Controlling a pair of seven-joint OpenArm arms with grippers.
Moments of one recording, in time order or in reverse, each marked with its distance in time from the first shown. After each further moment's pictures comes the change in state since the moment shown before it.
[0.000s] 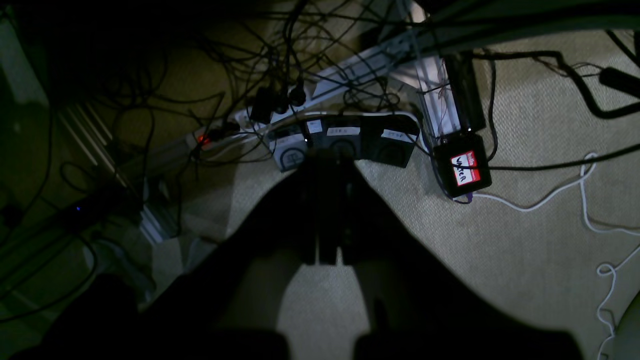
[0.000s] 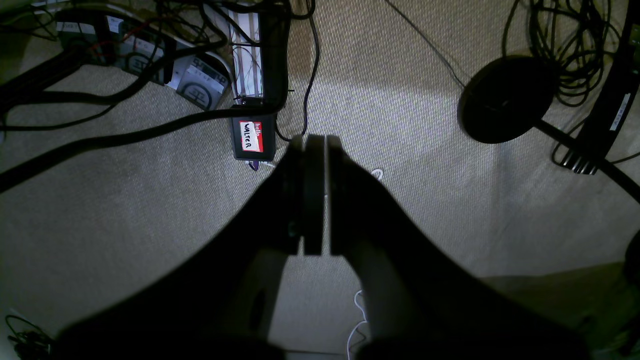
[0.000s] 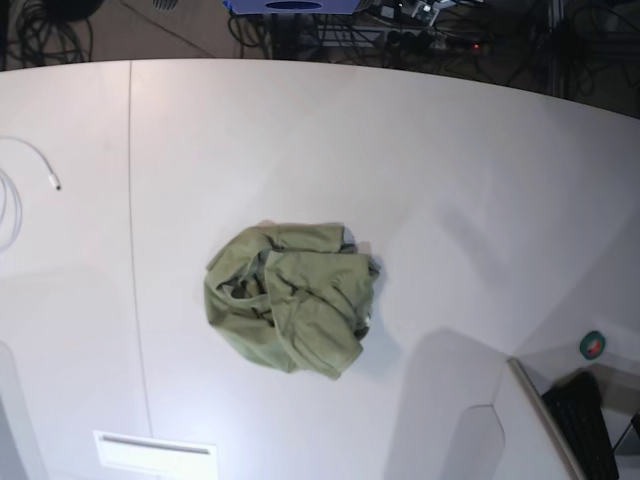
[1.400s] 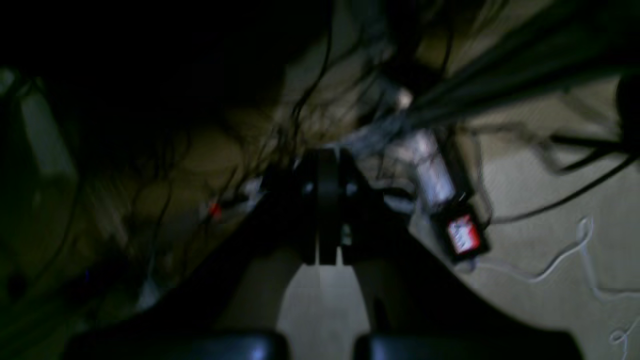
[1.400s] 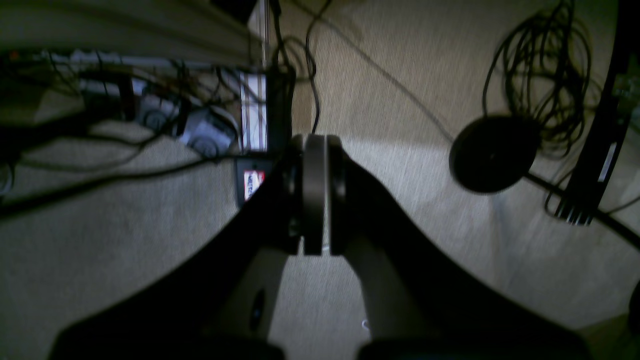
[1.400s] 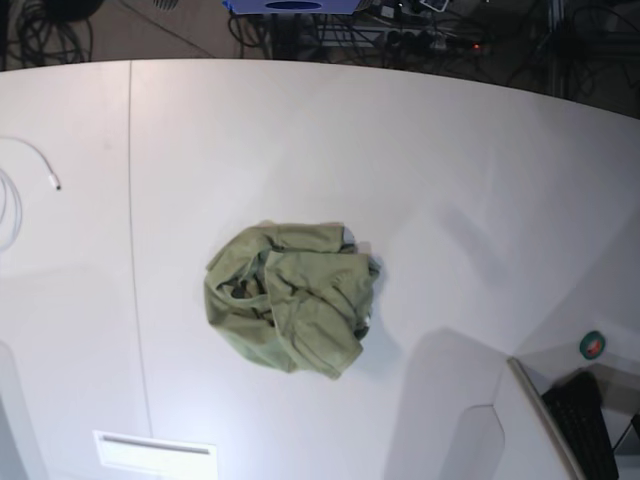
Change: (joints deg) left arm 7.0 -2.8 -0.4 7.1 0.0 0.0 -17.6; right arm -2.4 0.2 0.0 0.1 0.0 0.0 14.7
